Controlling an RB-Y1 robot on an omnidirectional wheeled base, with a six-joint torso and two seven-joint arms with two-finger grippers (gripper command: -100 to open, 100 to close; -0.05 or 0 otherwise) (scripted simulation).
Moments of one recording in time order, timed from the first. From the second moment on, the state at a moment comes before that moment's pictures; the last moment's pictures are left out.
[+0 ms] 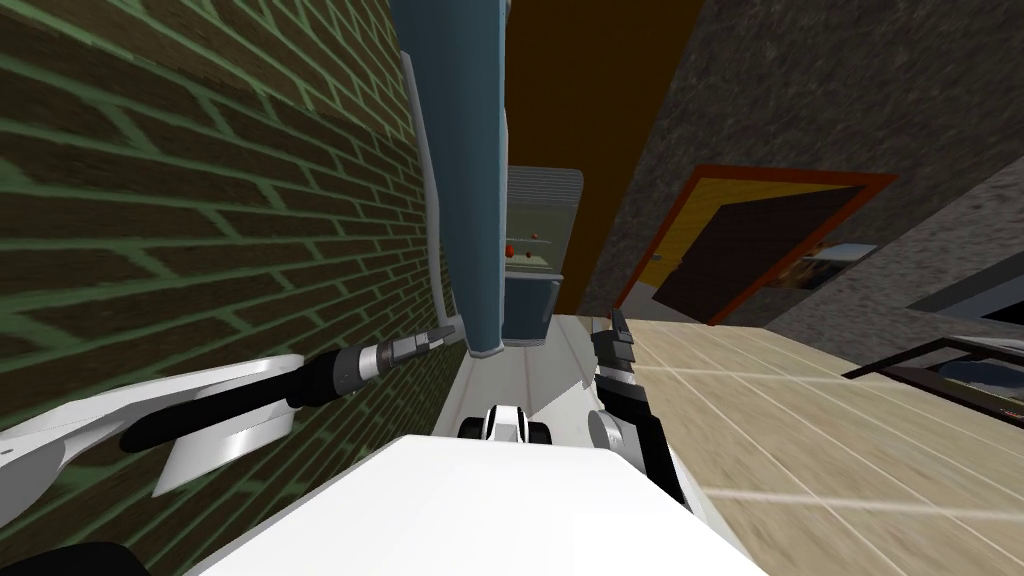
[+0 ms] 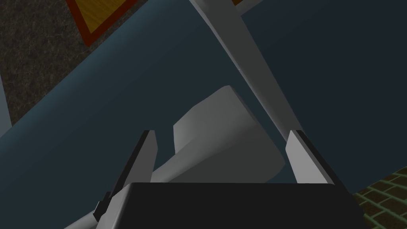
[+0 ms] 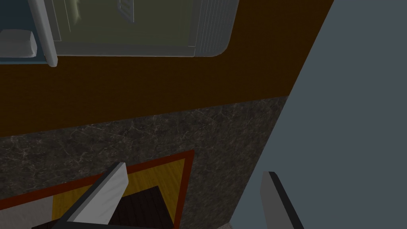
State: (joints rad) left arm 1.01 1.53 0.40 -2.46 0.49 -0.32 0.03; right arm 0.51 0.01 0.00 -2.29 -0.11 -0.36 0.13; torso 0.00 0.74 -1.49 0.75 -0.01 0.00
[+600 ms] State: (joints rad) left arm 1.05 1.53 0.46 -2.49 0.50 -0.29 0.05; right arm 0.51 0.01 0.00 -2.29 -0.11 -0.36 0.13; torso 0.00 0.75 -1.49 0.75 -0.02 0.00
